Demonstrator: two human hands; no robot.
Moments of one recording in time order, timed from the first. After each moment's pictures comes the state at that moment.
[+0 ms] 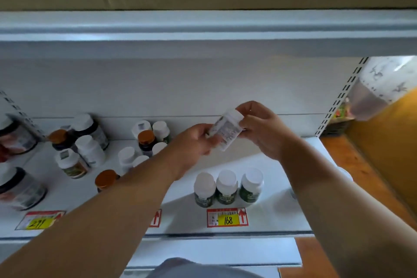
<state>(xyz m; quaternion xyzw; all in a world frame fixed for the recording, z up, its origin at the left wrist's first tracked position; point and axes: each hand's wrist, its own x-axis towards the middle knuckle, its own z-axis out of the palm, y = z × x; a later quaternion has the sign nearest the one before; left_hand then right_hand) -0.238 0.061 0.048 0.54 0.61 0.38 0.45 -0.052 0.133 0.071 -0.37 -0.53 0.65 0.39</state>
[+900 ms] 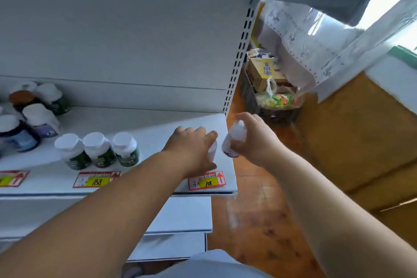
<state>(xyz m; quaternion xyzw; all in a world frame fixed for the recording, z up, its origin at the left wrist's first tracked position) 0.051 0.077 0.008 0.78 0.63 0.02 -0.02 0.233 0.123 0.028 -0.57 -0.78 0.19 0.18</state>
